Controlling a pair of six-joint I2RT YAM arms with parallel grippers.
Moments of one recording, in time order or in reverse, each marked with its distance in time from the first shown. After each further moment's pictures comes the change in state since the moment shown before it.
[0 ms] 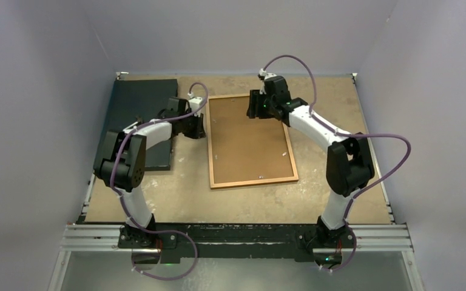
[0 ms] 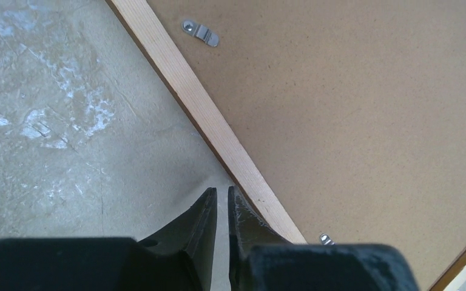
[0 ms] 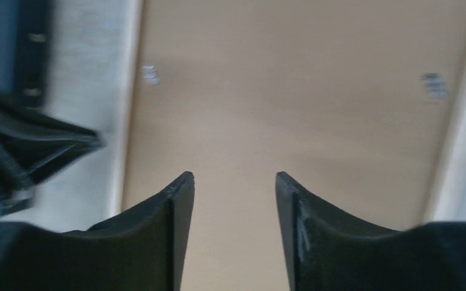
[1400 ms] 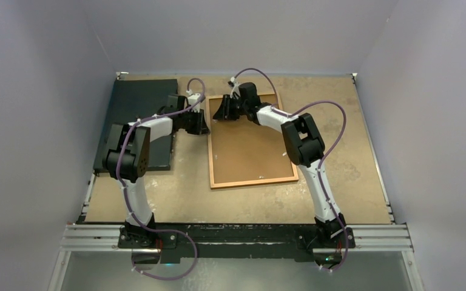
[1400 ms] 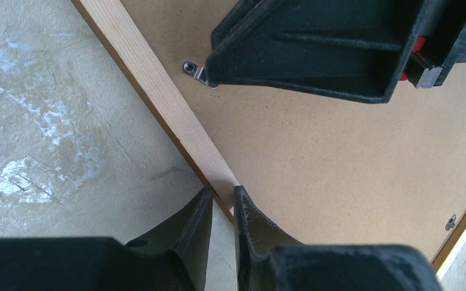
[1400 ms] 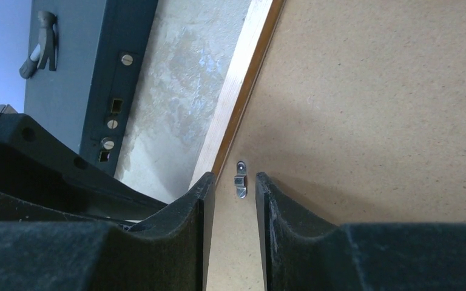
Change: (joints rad) left arm 0.037 0.121 0.086 0.055 0.131 -0.079; right arm 0.071 0.630 0.389 0.395 -0.489 0.238
